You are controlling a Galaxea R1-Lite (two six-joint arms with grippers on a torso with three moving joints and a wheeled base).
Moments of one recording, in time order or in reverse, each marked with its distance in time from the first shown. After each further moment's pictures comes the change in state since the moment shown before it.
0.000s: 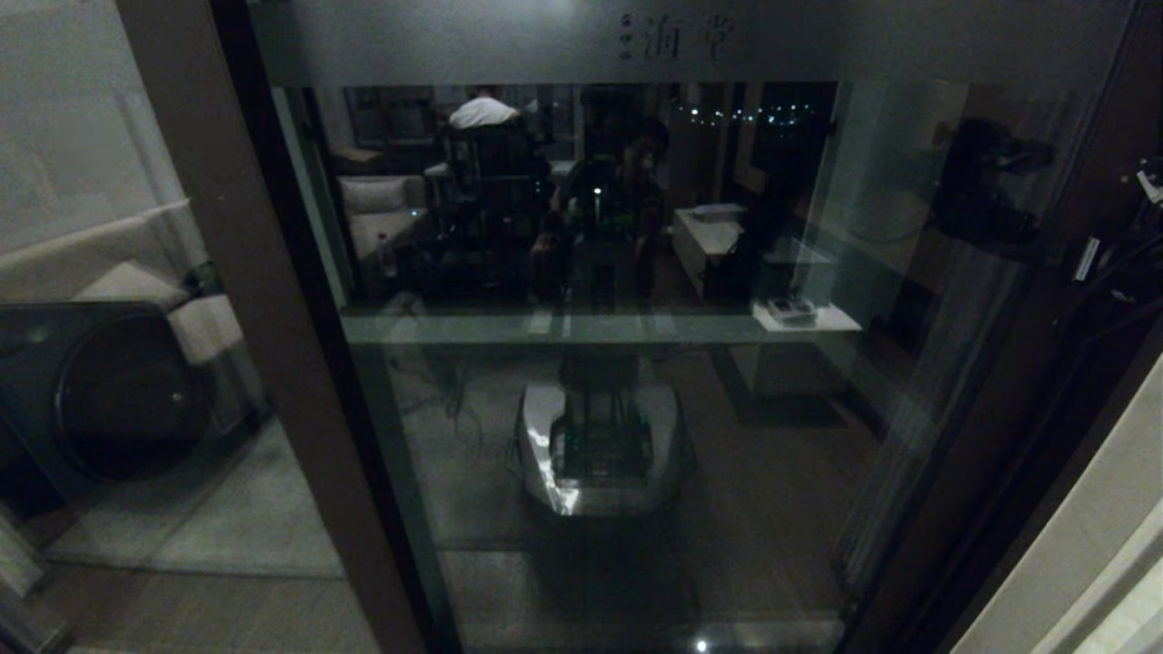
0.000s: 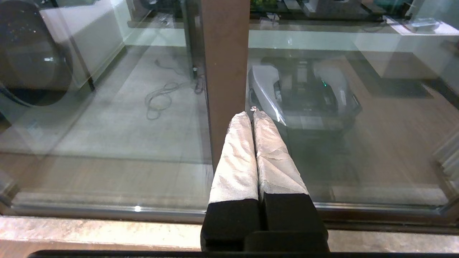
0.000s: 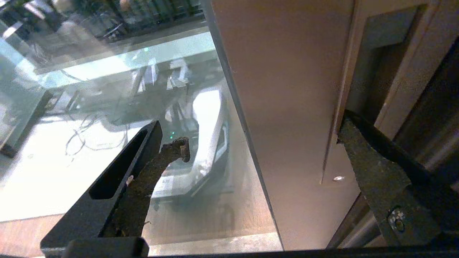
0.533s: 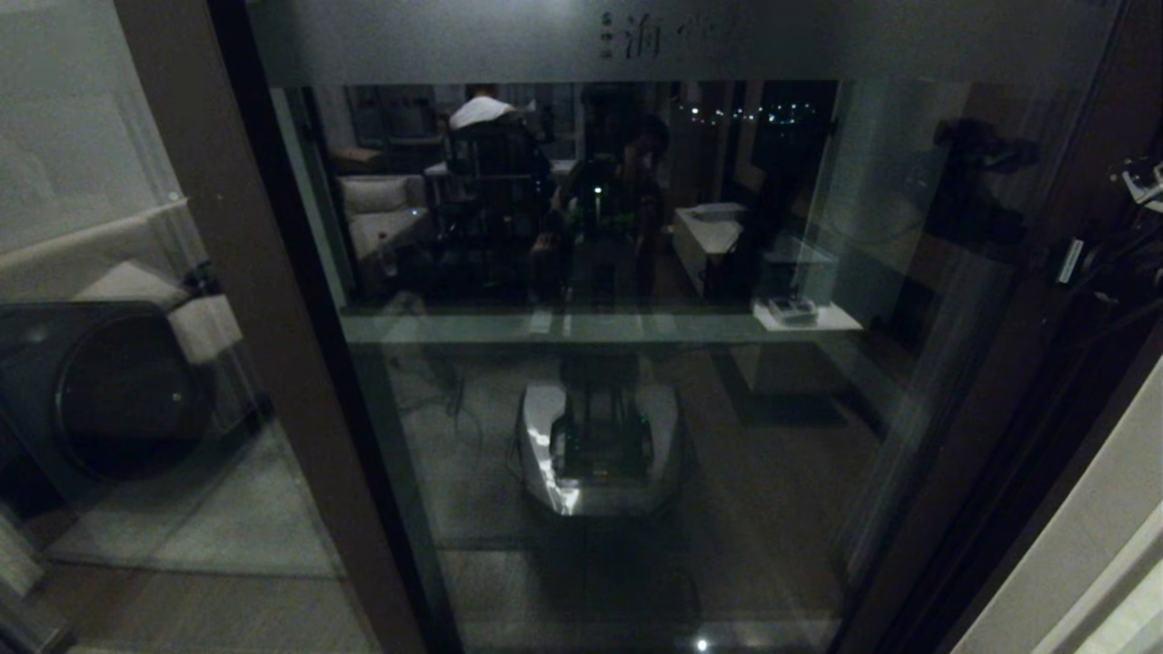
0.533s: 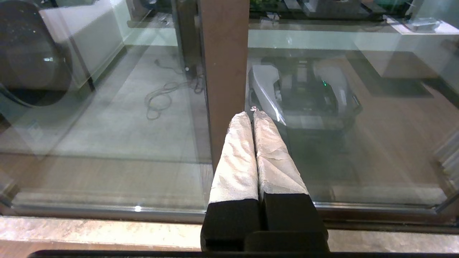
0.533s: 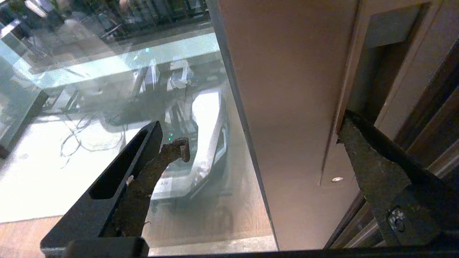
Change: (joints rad) left arm 0.000 0.000 0.000 0.000 0.000 0.000; right arm 0.049 -0.040 0.070 -0.049 -0.053 -0.002
